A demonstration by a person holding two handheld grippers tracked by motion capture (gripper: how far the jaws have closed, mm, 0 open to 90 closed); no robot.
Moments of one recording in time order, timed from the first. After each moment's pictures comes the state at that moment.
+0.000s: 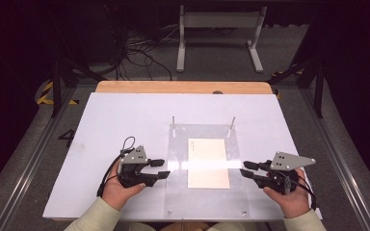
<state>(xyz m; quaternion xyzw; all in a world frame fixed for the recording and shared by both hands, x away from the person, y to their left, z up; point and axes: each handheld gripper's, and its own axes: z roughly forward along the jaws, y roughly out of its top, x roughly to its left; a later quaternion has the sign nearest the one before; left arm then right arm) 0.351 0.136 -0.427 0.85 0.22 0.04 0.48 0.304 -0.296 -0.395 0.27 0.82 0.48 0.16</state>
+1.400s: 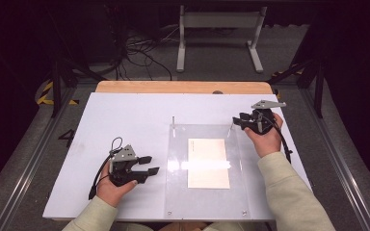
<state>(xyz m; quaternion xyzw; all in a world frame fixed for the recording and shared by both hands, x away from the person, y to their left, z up) 0.356 0.163 -0.450 0.83 0.29 0.05 0.47 0.471 -0.286 -0.398 0.42 0.77 0.42 0.21</state>
